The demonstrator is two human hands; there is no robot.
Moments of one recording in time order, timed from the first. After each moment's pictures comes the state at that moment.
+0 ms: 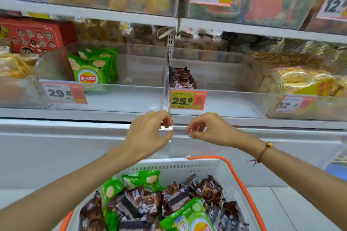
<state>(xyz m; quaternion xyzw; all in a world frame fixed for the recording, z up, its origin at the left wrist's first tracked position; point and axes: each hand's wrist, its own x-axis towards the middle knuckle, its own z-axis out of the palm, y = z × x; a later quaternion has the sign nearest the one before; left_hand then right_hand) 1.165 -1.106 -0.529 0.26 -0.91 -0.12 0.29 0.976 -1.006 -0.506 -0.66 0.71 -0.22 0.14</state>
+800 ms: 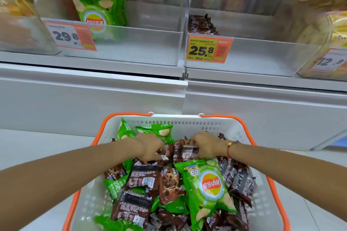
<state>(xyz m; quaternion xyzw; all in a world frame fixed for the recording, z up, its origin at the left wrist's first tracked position) 1.202 -1.099 -0.664 0.16 -0.94 -0.08 -0.28 1.011 -0.998 -0.687 -0.64 0.73 0.12 0.22</state>
